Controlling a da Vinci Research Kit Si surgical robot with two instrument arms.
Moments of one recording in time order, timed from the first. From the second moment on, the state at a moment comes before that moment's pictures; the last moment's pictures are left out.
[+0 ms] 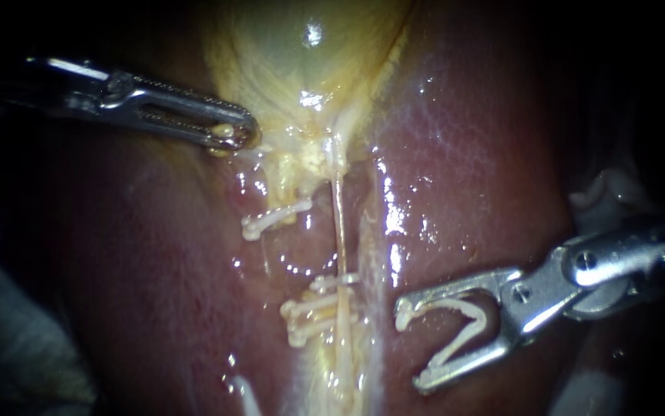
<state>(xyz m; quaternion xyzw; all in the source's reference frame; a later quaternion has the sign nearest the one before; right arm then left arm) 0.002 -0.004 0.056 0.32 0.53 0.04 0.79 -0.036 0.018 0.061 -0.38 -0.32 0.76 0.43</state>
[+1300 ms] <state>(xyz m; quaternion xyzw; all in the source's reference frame) 0.005 0.003 0.064 0.43 0.44 0.27 0.74 -0.030 0.020 0.057 -0.38 -0.30 0.76 0.44</state>
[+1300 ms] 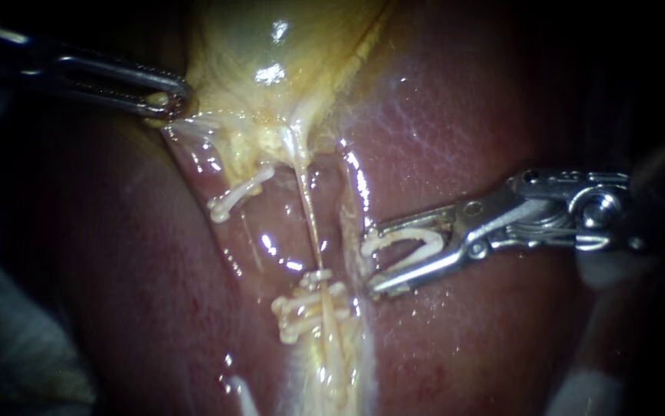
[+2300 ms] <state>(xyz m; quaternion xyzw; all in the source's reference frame) 0.013 0.000 0.065 0.49 0.49 0.36 0.63 -0.030 0.020 0.057 -0.38 -0.30 0.75 0.44</state>
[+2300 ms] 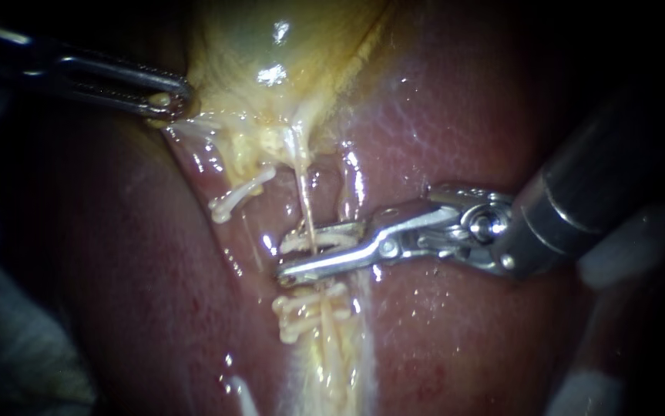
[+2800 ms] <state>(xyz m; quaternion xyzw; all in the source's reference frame) 0.012 0.000 0.063 0.54 0.49 0.32 0.60 -0.030 0.020 0.057 -0.38 -0.30 0.75 0.44</state>
